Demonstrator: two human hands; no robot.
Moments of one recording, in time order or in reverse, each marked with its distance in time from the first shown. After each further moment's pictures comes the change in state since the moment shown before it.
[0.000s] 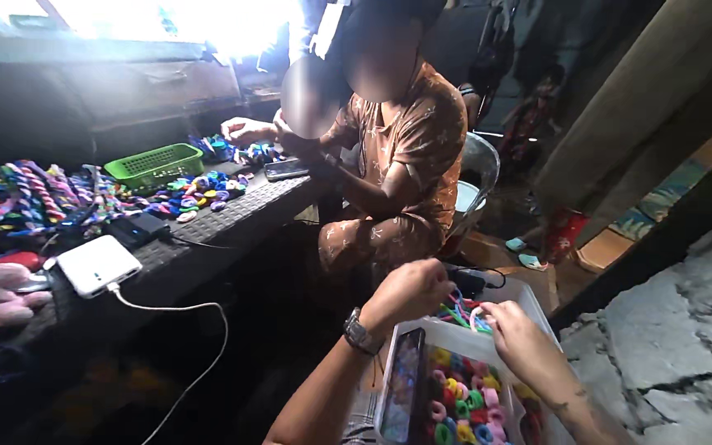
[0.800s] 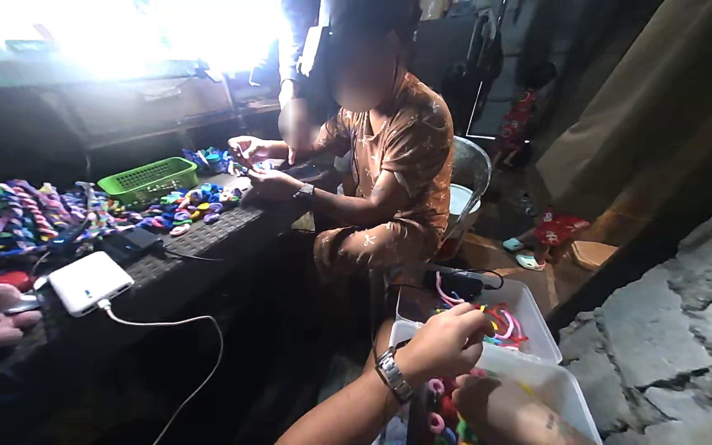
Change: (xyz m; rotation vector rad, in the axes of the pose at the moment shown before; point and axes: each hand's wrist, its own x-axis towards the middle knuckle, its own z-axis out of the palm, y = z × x) left_hand 0.002 0.000 0.091 -0.181 0.064 0.380; right_hand -0.035 -0.027 0.010 -0.160 -0.997 -0.280
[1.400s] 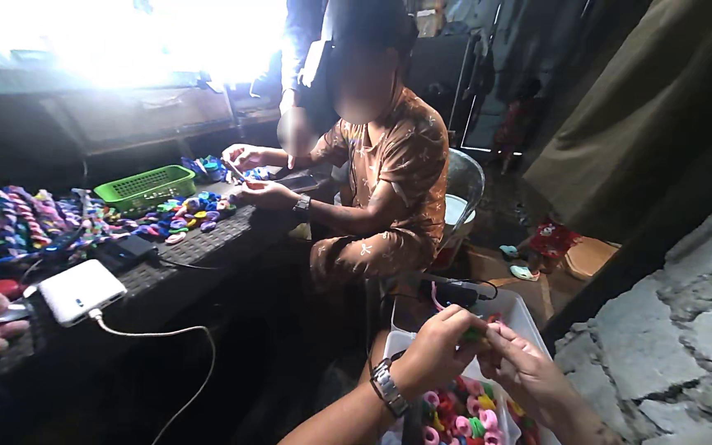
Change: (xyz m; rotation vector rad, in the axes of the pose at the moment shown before) left_hand 0.001 -0.004 0.004 -0.062 0.282 0.176; right_hand -0.017 0.019 -0.022 1.715 0.845 -0.235
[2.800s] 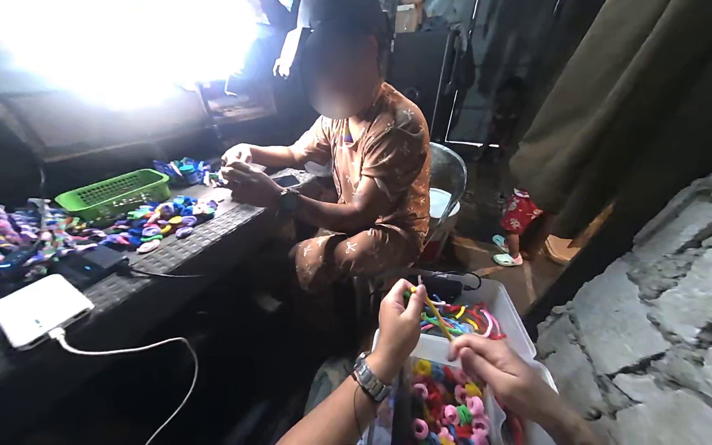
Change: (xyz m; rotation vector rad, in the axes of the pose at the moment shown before) left_hand 0.004 0.000 -0.013 -0.285 0.416 -0.493; right_hand -0.005 0.007 -0.015 -0.697 -0.401 -0.427
